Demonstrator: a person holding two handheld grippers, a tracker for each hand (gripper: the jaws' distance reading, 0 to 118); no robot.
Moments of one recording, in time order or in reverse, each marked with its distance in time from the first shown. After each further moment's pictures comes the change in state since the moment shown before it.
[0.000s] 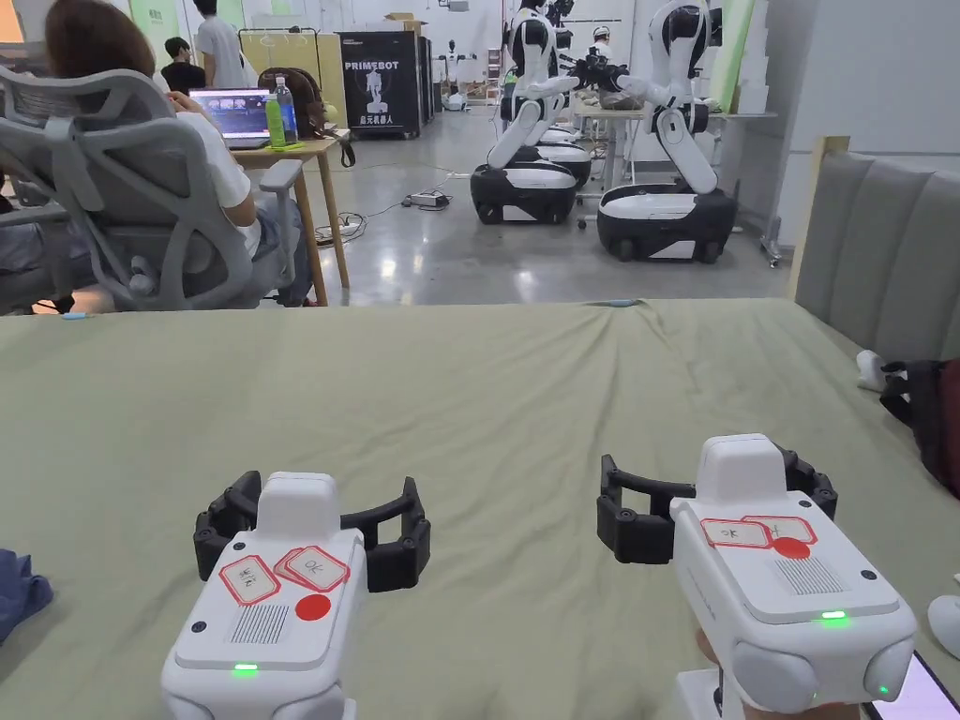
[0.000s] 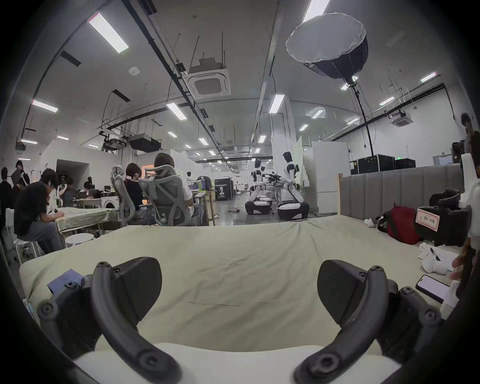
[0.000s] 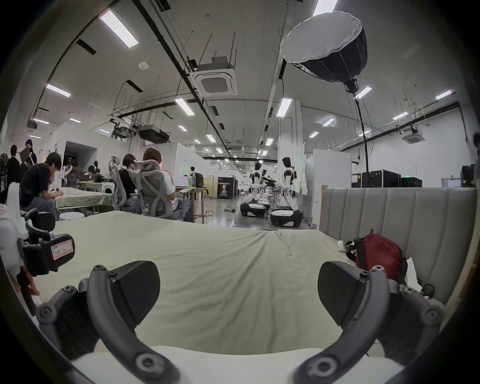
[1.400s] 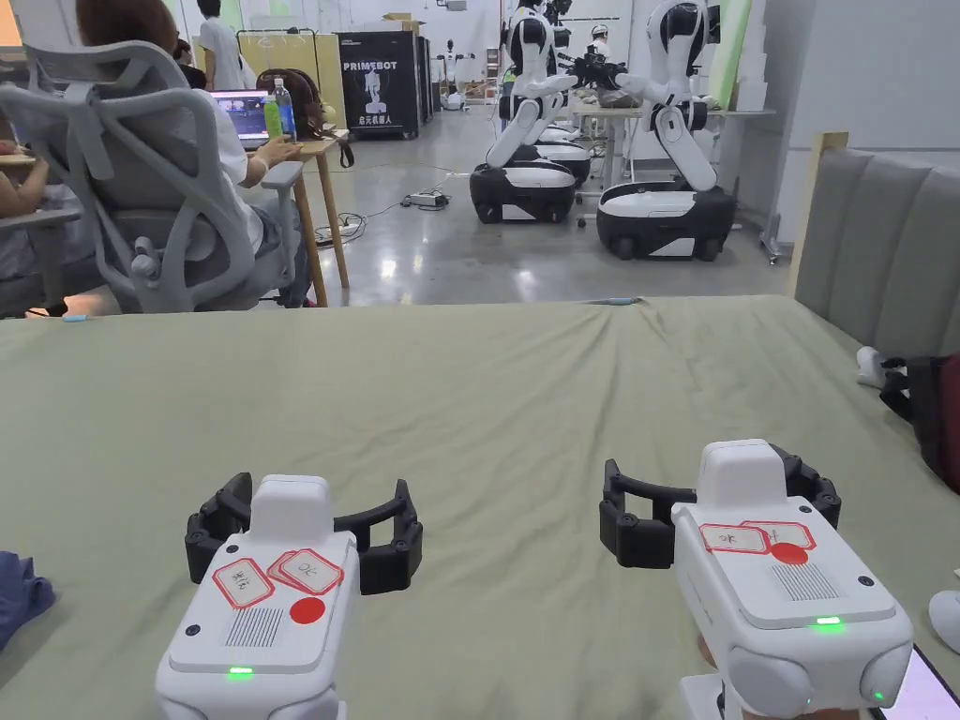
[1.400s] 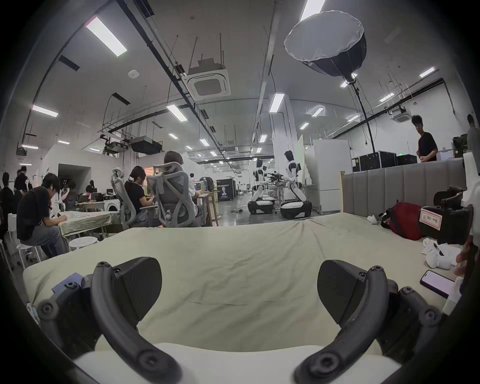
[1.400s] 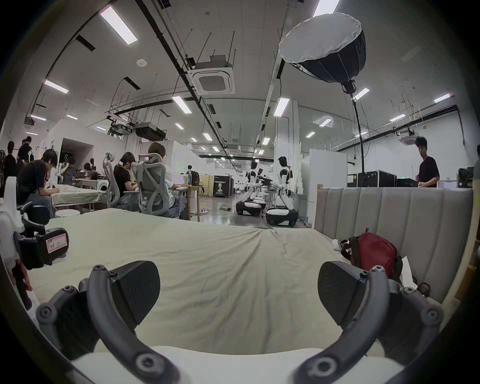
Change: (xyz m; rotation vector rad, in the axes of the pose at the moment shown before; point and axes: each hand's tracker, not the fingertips) left arm -0.003 -0.003 0.002 0.000 0.015 -0.028; right arm -0.006 -0.006 0.001 -0.012 -0.023 0.014
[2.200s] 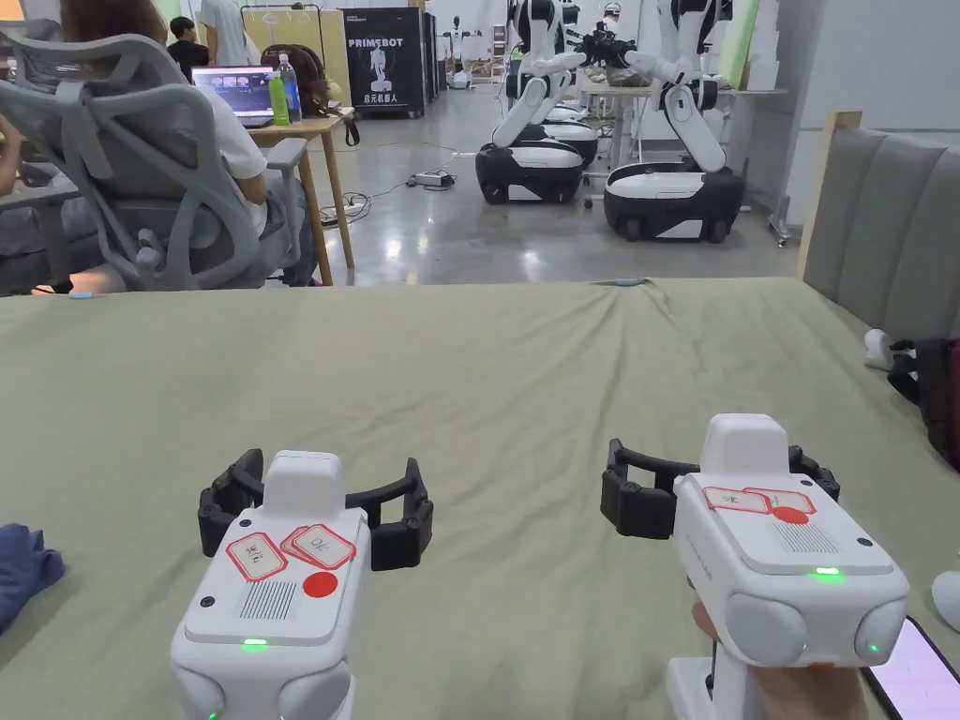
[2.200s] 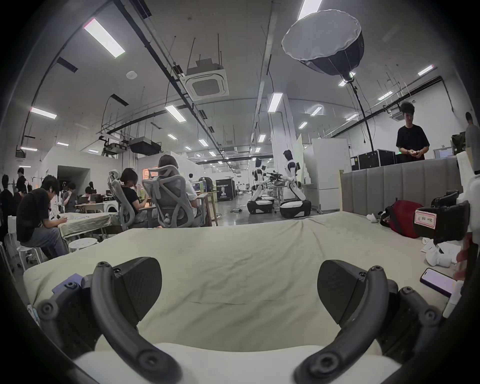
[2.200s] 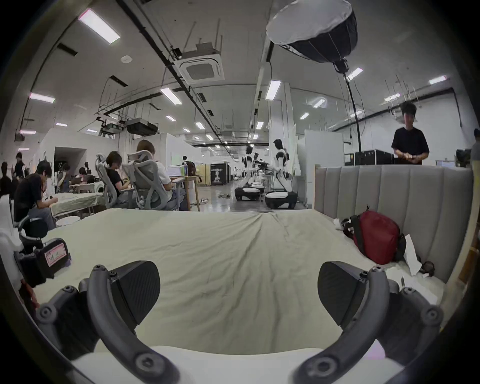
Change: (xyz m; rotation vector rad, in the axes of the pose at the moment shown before) left arm 0.002 -0.001 0.000 -0.001 -0.004 -0.008; right arm 0.000 0.003 -0.009 -0.099 -0.010 -0.097
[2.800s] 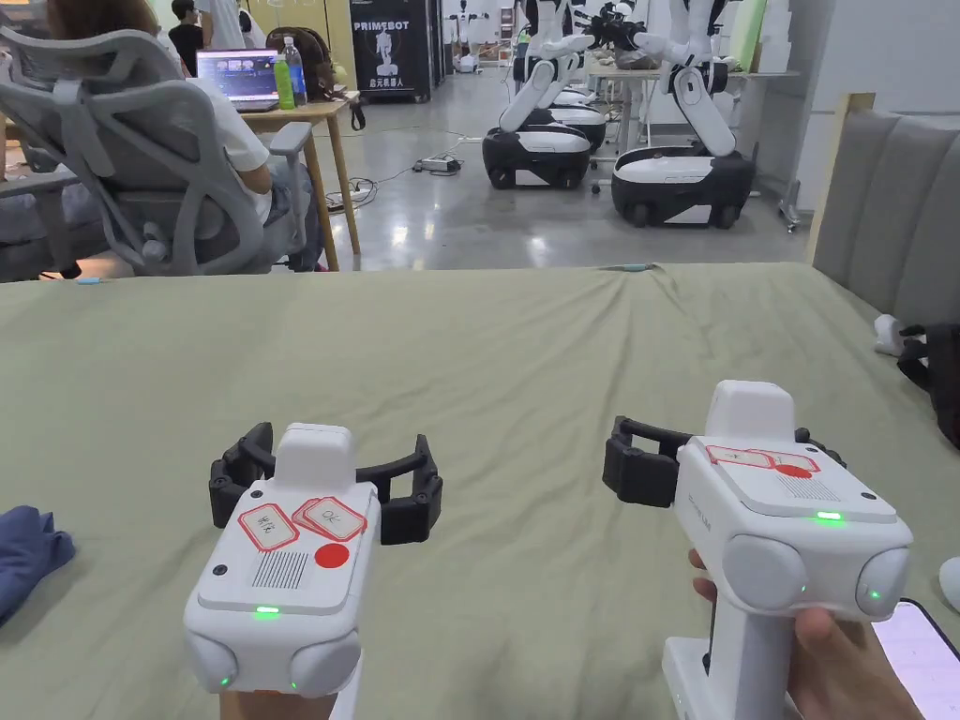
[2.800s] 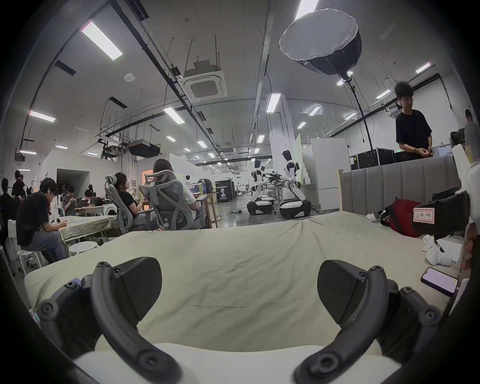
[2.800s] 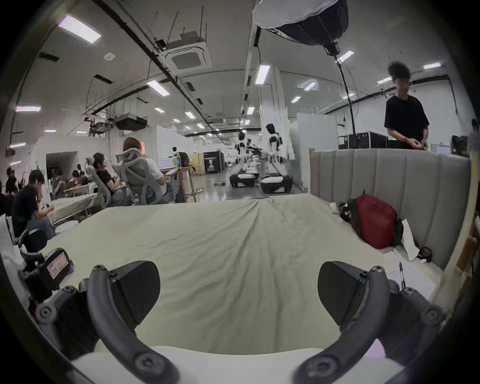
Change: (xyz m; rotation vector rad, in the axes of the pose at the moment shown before) left arm 0.003 0.005 -0.003 0.006 -0.003 -0.016; right arm -0.007 0.018 0.004 -0.094 -0.029 -0.040
